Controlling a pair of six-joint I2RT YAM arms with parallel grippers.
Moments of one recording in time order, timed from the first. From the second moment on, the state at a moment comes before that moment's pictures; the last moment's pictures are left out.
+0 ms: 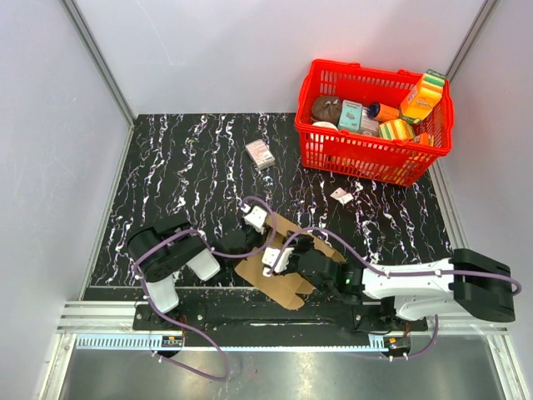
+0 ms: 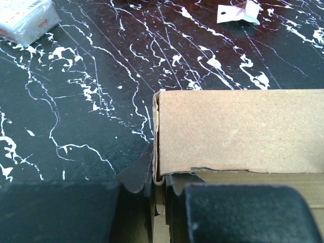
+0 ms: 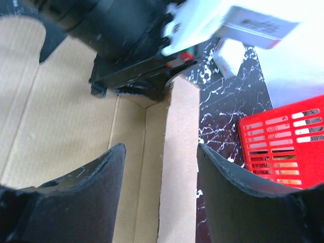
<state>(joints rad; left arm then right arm) -0.91 1.78 0.32 1.29 -0.24 -0.09 1.31 1.22 0.44 0.39 0.53 -0.59</state>
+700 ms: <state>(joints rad) -0.93 1.39 0.25 1.12 -0.58 -0.17 1.20 0.91 0.78 -0.16 0.74 0.21</state>
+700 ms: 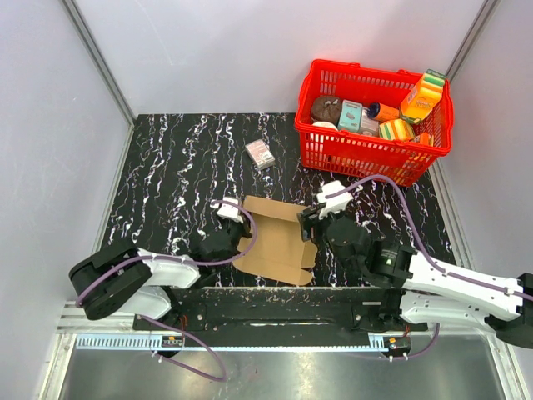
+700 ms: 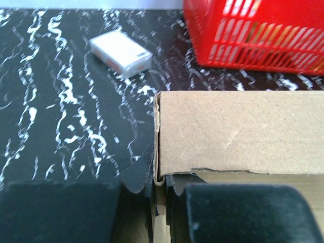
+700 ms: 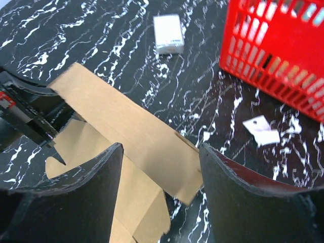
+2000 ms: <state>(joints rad) -0.93 1.32 0.31 0.58 -0.81 -0.39 0.69 1.17 0.64 -0.25 0.17 0.76</state>
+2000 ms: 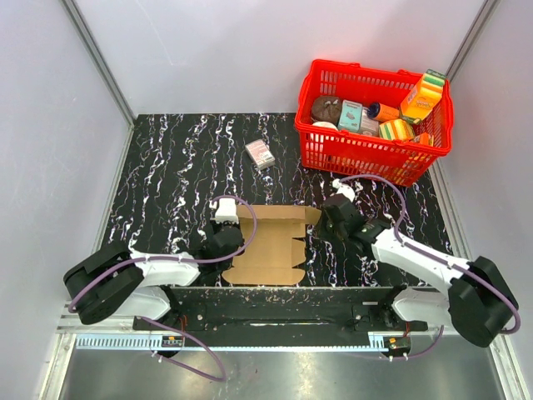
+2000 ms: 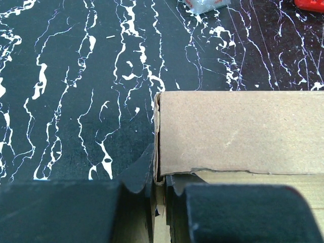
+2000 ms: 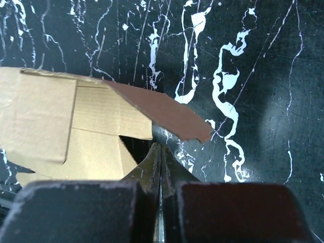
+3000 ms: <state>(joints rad) -0.93 1.21 0.31 0.53 -0.77 -0.42 0.68 1.28 0.61 -0.09 0.14 0.74</state>
